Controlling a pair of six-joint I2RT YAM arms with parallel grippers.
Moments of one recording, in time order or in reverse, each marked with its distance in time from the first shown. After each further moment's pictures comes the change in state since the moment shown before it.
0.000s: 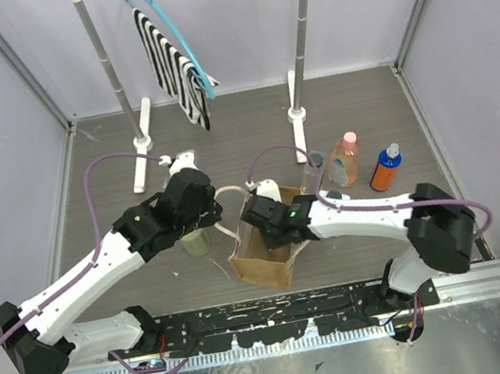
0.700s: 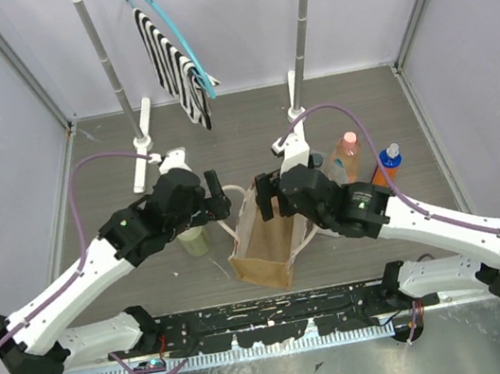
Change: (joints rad) left arm 0.000 -0.043 0.026 -0.043 -0.024 0.023; right arm 0.002 -0.439 0.100 0.005 0.222 -0.219
